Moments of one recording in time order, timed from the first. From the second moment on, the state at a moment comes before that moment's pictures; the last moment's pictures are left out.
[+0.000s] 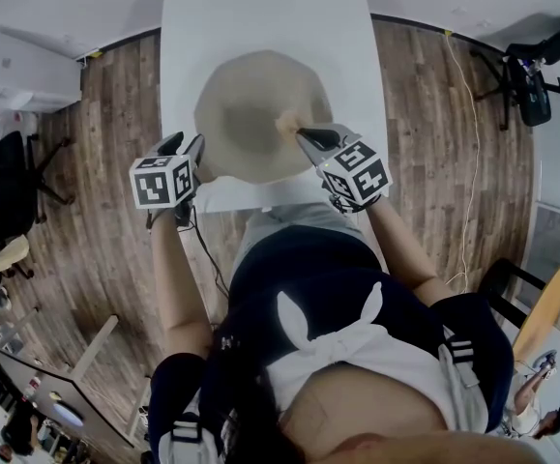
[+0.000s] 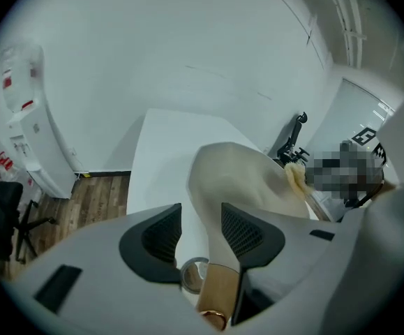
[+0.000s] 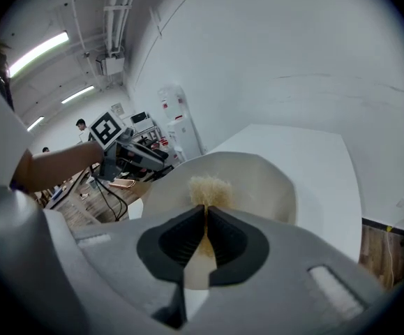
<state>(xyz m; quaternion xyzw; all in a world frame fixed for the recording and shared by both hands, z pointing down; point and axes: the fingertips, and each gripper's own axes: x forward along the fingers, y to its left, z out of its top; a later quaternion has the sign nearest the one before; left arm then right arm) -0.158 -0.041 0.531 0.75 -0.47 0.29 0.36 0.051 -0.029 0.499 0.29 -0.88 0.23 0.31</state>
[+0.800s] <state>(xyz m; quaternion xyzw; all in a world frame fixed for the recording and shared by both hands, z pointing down) -0.151 -0.060 0.567 0.73 -0.43 0.27 0.46 -0.016 0.019 0.527 0.02 -0.90 0.20 0.38</state>
